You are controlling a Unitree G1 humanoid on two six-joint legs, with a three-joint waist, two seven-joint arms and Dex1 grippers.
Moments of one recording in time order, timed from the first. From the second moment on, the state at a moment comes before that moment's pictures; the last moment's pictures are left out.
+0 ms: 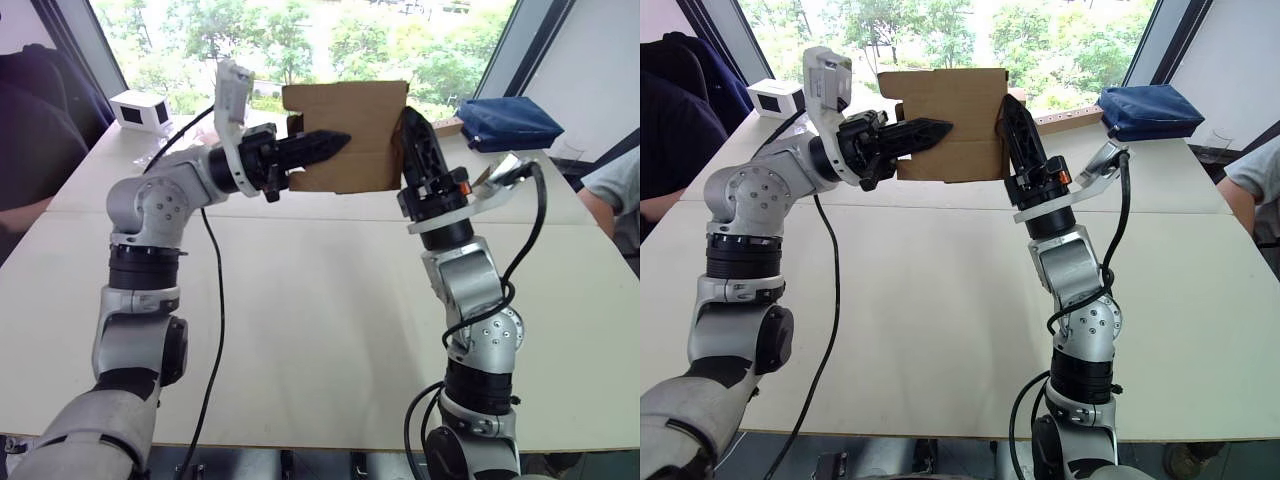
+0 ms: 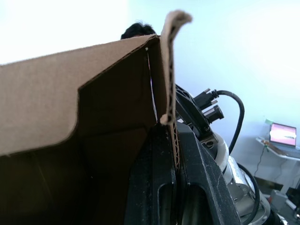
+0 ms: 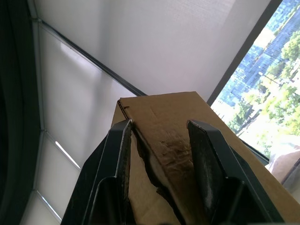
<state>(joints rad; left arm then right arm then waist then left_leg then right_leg) -1.02 0.40 0.11 0.19 -0.80 0.82 -1.09 -0.49 0.03 -0.18 -0.35 1.33 0.41 0.08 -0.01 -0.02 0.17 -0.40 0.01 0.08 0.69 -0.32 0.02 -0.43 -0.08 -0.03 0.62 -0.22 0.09</state>
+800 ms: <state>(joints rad) -1.02 0.42 0.11 0.21 -0.79 0.81 -1.09 -0.38 -0.09 -0.15 -0.41 1.34 0.52 0.13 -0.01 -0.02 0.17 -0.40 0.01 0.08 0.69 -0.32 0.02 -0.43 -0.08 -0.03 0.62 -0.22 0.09</state>
